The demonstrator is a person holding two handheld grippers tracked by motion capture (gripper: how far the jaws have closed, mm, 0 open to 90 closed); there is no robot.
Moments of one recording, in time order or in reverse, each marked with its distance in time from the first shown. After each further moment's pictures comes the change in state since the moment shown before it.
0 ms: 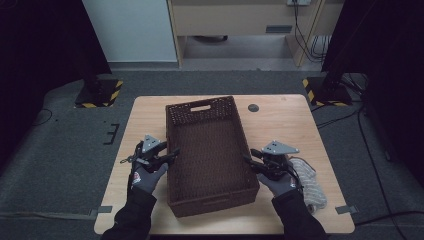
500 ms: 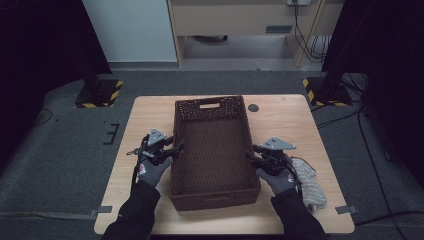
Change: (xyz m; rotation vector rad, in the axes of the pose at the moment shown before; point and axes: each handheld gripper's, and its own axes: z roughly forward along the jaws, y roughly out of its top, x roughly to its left) left arm 0.002 0.010 0.022 -0.011 -0.040 0.025; right arm -0.009 -0.004 0.016 0.036 -0.071 0.004
